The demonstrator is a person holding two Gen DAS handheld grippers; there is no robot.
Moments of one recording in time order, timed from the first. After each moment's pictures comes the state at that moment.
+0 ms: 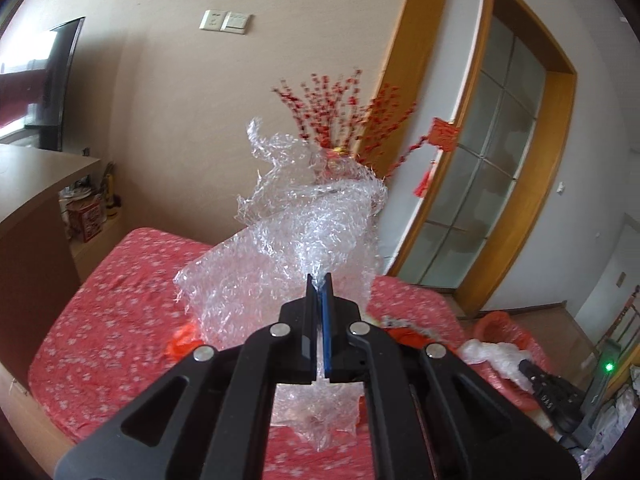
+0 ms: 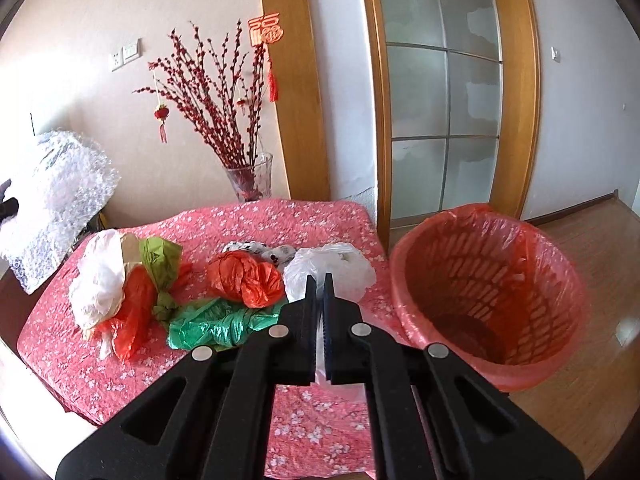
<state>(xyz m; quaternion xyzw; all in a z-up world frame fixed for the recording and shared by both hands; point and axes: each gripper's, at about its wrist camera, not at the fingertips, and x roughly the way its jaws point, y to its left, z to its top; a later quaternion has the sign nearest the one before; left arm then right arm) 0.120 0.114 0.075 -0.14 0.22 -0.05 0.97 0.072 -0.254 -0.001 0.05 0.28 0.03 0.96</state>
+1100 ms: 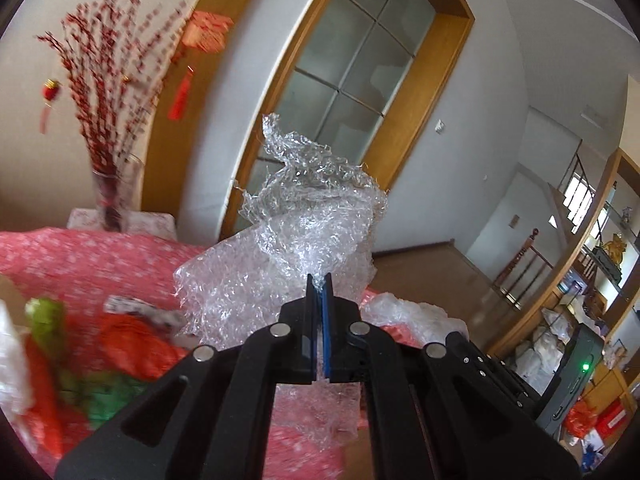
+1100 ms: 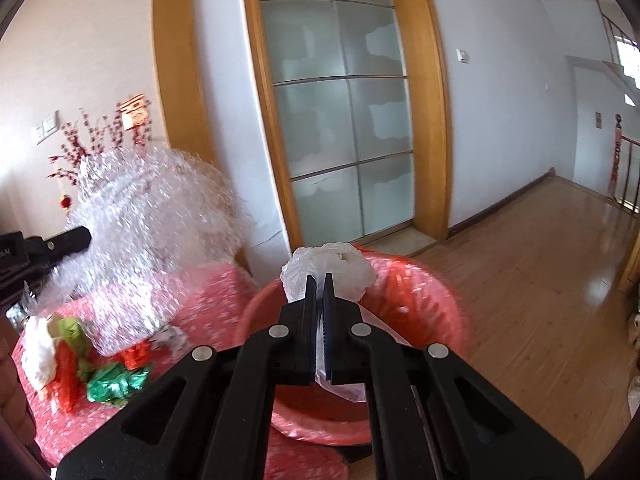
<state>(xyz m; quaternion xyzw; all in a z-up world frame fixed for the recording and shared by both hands) 0.203 -0.147 0.051 -0.13 0.28 -0.30 0.90 0.057 -0.392 0.024 0.10 0.21 -0.11 0.96</state>
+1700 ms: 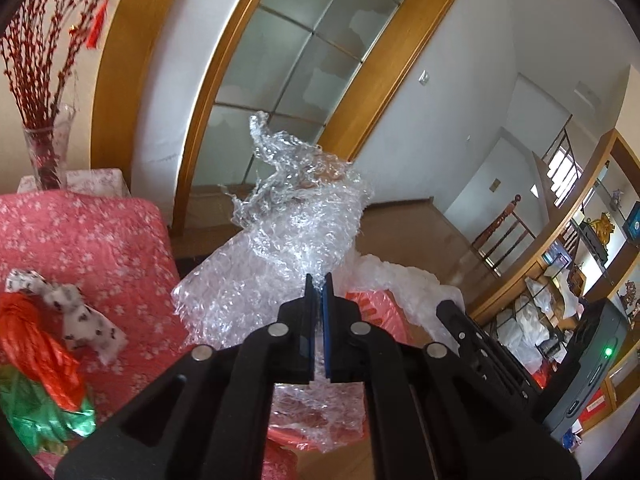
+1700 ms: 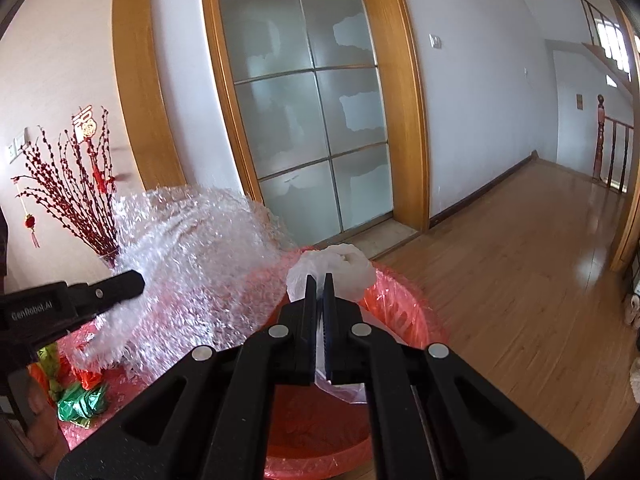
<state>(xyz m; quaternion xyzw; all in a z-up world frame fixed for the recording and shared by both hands) 0.242 -0.255 -0.003 -0.12 0.36 -0.35 0.86 0.082 -0.443 0.003 0.13 0.23 -0.14 0.95</state>
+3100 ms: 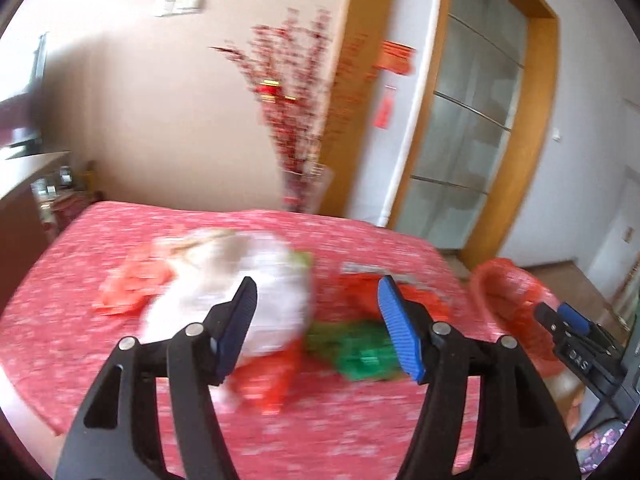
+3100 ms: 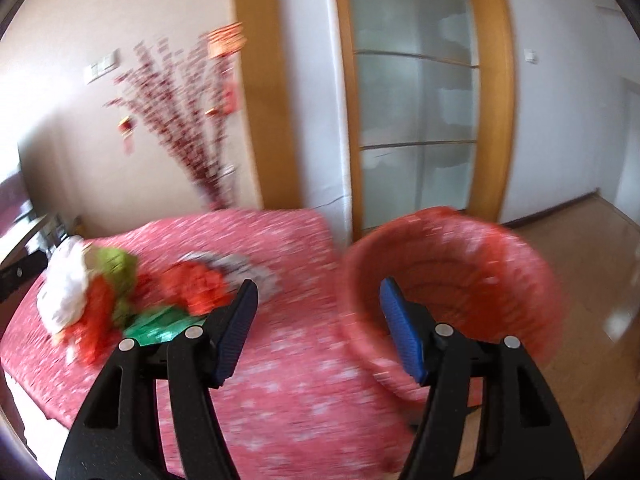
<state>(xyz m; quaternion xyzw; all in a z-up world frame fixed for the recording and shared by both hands) 0.127 0.030 -0.002 -0.08 0.25 -0.03 0.96 0.080 -0.272 -0.011 0.05 0.27 0.00 0.96</state>
